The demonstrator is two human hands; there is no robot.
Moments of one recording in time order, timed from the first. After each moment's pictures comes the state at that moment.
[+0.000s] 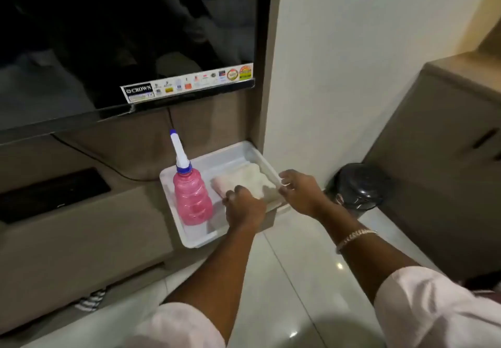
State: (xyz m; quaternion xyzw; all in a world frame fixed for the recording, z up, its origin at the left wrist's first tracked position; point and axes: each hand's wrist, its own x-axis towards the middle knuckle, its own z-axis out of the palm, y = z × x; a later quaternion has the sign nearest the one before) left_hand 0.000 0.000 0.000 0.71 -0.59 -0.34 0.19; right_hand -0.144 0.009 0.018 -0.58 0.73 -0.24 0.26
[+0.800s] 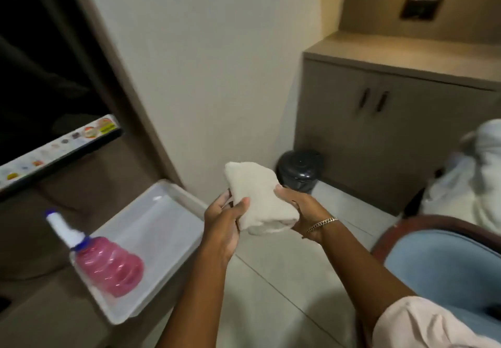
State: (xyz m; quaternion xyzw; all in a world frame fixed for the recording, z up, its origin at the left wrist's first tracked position) left_hand -0.101 0.054 0.059 0.39 -0.37 -0.78 0.31; right_hand -0.265 0.140 0.028 -0.10 0.53 -0.63 0.56
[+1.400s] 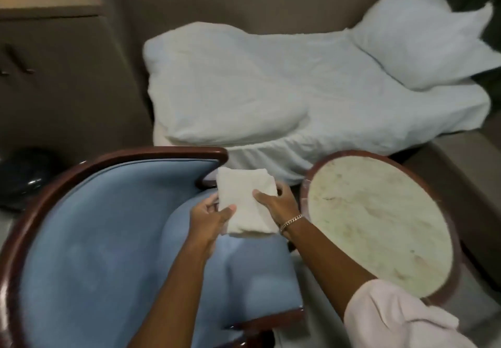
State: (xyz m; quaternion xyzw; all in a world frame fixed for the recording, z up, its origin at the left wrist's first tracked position) left_hand -0.354 0.610 -0.056 0.23 -0.60 -0.75 -0.14; right_hand -0.378 0.784 -0.061 0.25 0.70 -0.66 0.10
